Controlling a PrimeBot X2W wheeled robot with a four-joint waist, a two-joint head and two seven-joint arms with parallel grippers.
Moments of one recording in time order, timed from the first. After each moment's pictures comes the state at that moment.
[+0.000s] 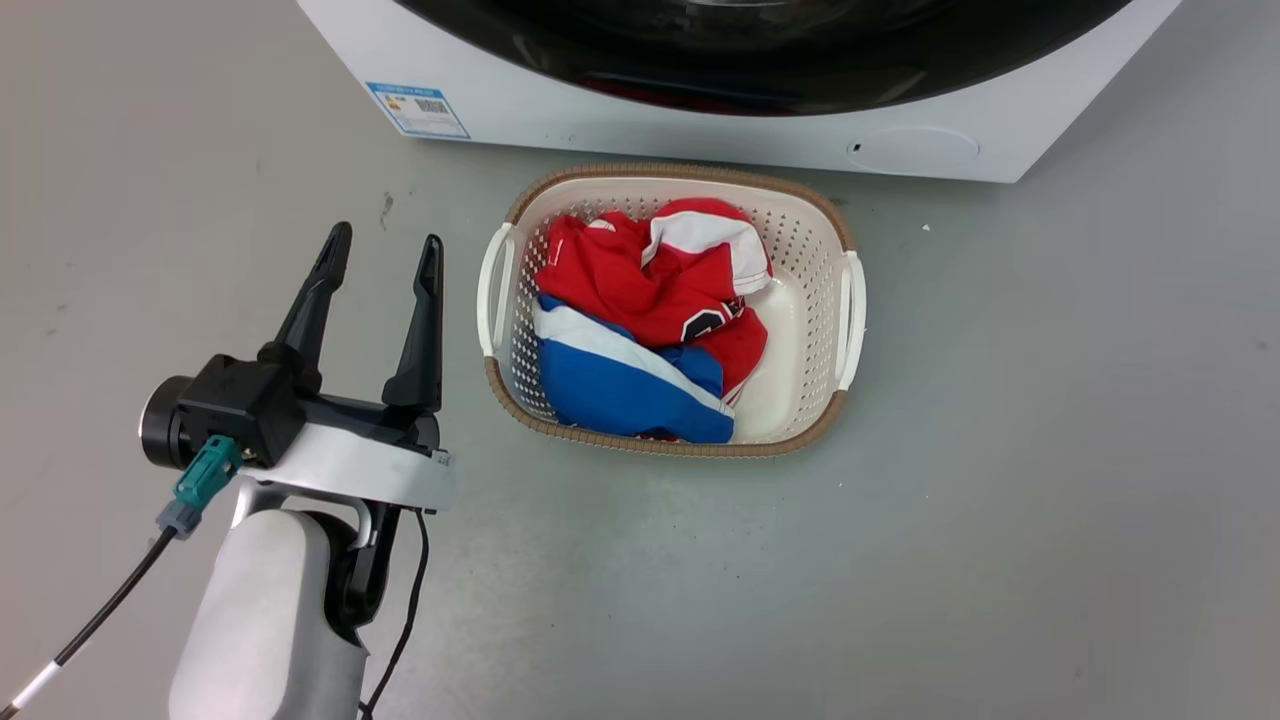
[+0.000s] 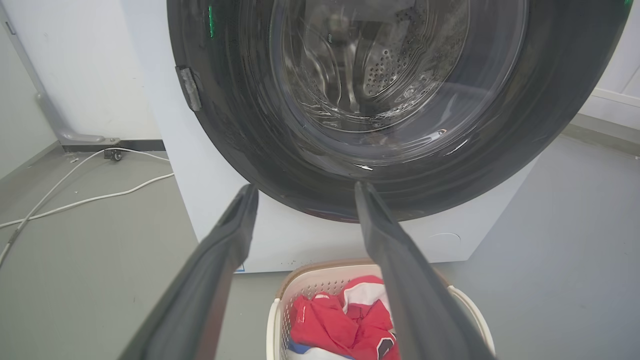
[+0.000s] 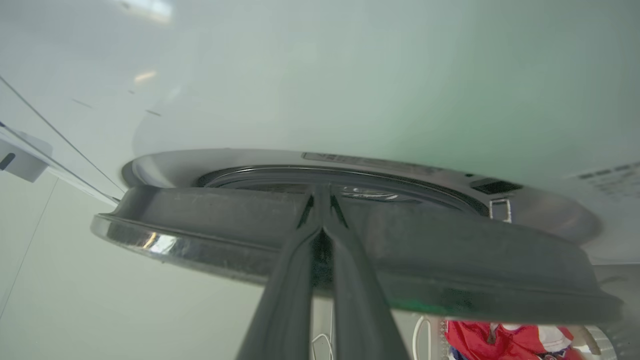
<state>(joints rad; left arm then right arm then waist) -0.37 0.15 -0.09 0.15 -0.22 -0.13 -0.26 -1.53 -0.34 0.12 1.12 1.34 0.13 0.58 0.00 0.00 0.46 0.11</state>
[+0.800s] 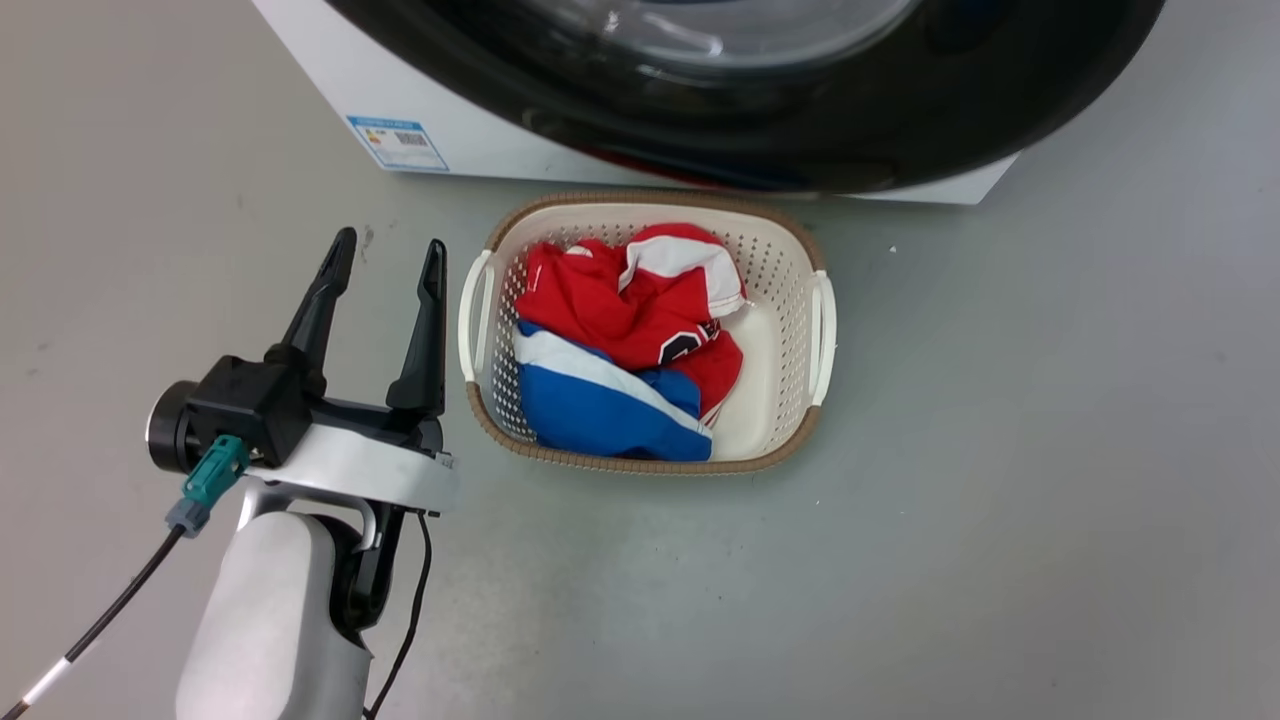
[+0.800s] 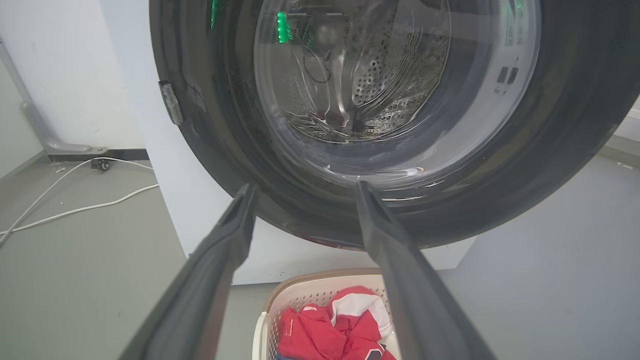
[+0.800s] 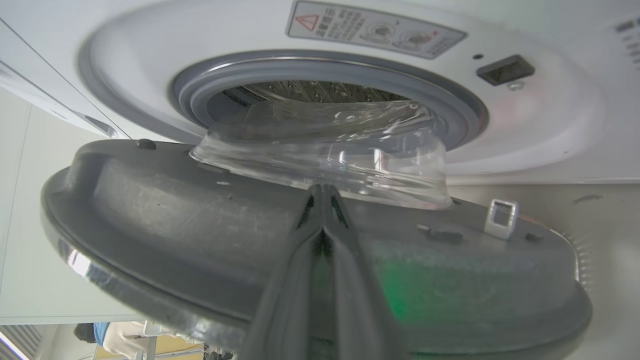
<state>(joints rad) -0.38 0.14 -0.08 0.17 -0.22 -0.13 -0.26 -1.47 -0.32 0.15 1.10 1.34 0.13 0.83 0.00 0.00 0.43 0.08</state>
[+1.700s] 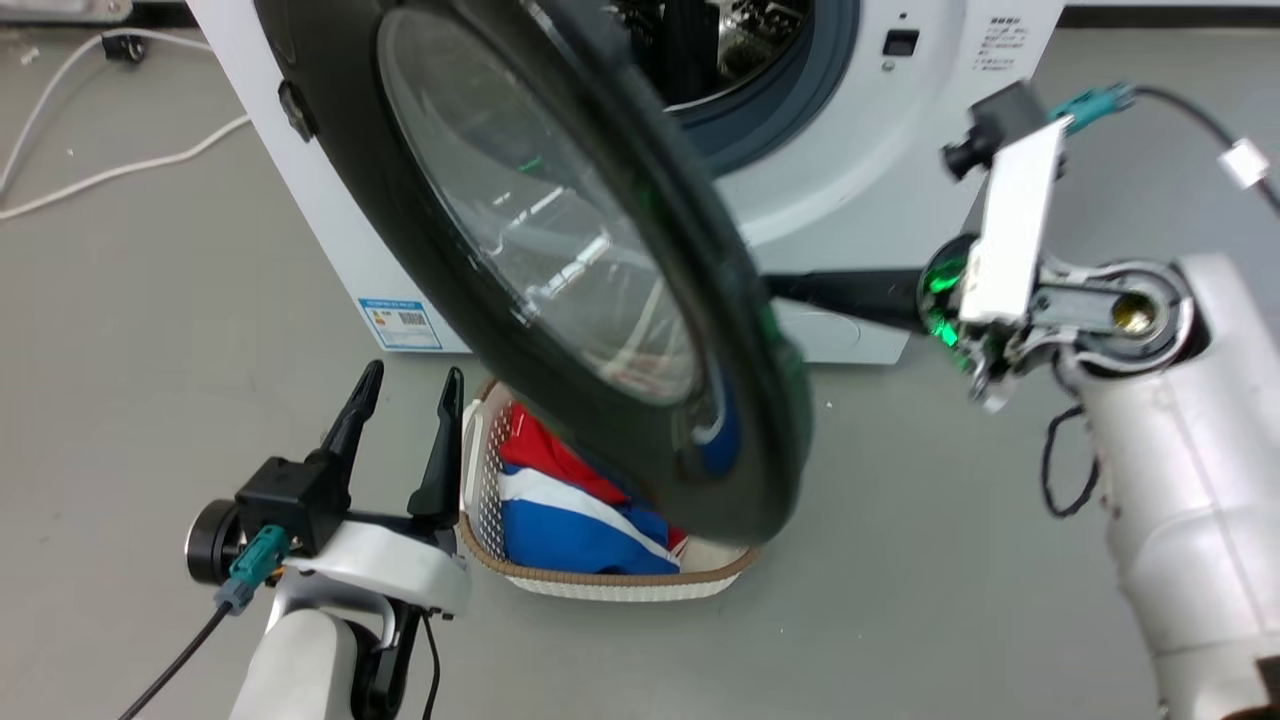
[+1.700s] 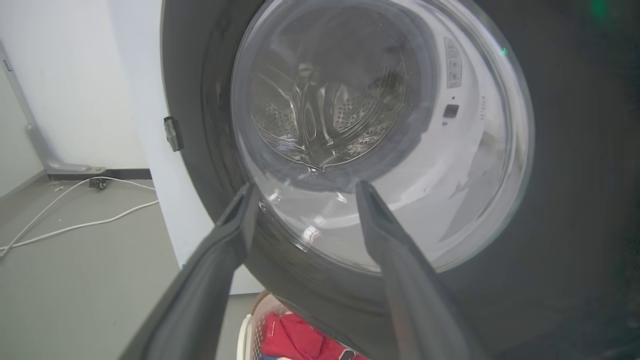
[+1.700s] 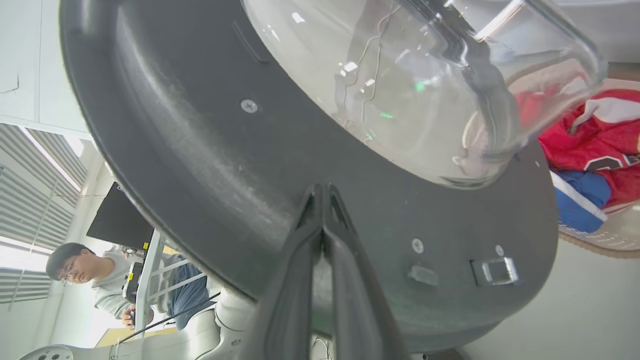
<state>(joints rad) -0.24 0.12 -0.08 0.24 -0.21 -0.13 -0.26 -0.85 -0.14 0.20 0.57 1.39 0.13 1.08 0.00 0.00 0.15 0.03</state>
